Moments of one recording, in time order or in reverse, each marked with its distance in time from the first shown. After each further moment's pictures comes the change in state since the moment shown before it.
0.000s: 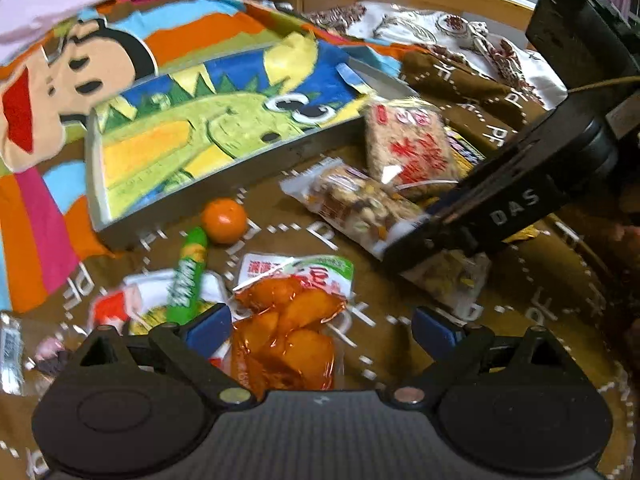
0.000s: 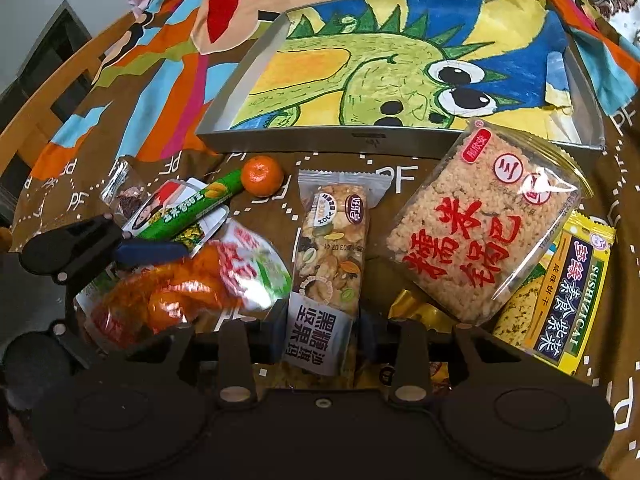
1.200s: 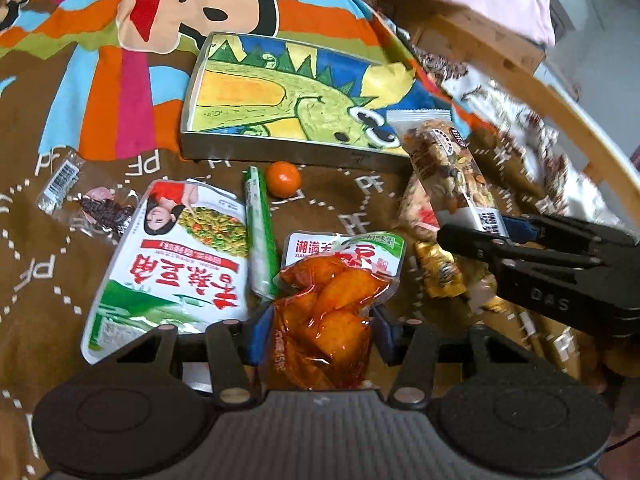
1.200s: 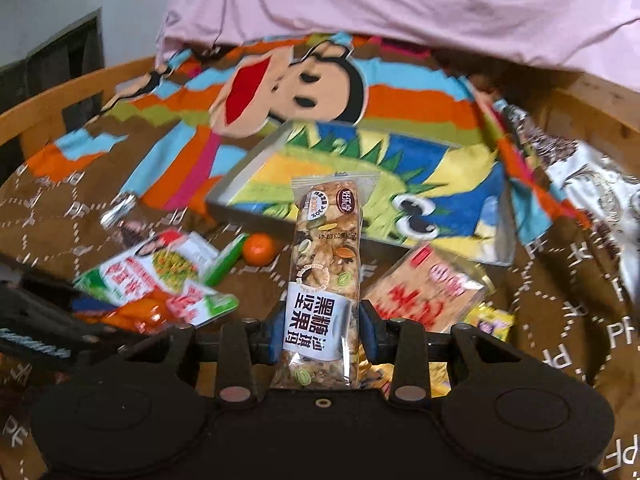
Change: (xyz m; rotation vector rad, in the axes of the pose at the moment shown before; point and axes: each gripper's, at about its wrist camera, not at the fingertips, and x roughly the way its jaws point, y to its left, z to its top) left arm -0.058 0.013 -0.022 -0.494 -0.055 0.003; right arm -0.063 0.045 -0.039 -0.195 -0.375 -0.242
